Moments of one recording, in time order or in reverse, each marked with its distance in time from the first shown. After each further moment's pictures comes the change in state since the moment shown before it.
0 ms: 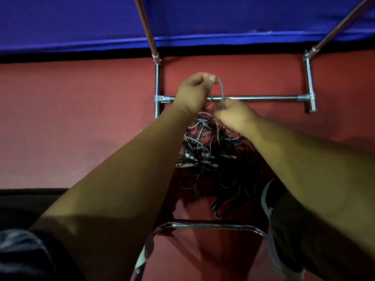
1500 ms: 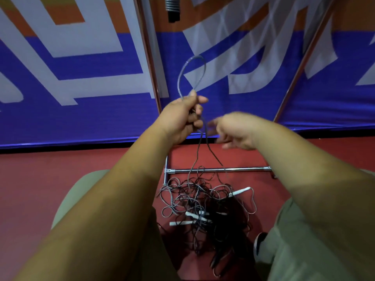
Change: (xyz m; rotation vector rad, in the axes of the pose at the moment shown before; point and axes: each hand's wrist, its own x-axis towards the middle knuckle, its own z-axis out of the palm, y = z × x) left_hand -0.187 0.250 -0.019 -0.352 -0.230 0.227; right_hand -0.236 -0.187 -0.158 0.212 -0.058 -0.082
